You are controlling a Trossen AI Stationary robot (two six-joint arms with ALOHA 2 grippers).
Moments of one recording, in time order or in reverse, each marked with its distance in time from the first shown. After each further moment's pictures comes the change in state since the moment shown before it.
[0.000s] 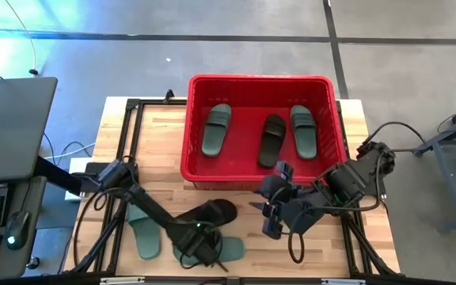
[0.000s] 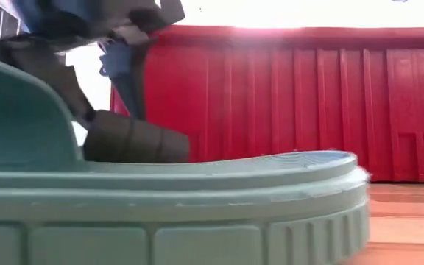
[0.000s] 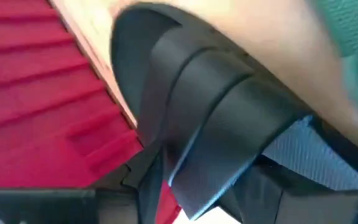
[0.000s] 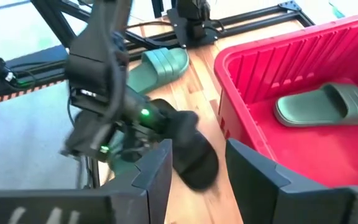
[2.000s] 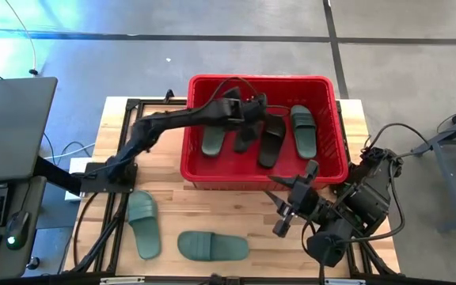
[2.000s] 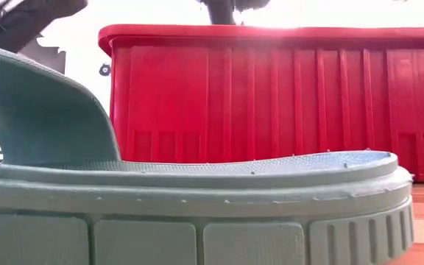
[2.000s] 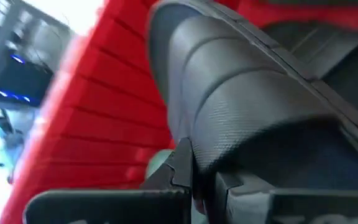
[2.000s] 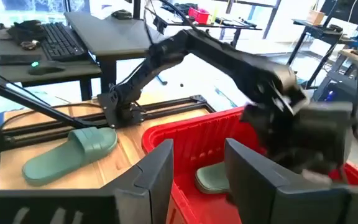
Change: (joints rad) left arm 0.841 0.105 0.673 0.001 0.006 -0.053; right arm 0.179 -0.001 0.000 -0.039 0.626 0.016
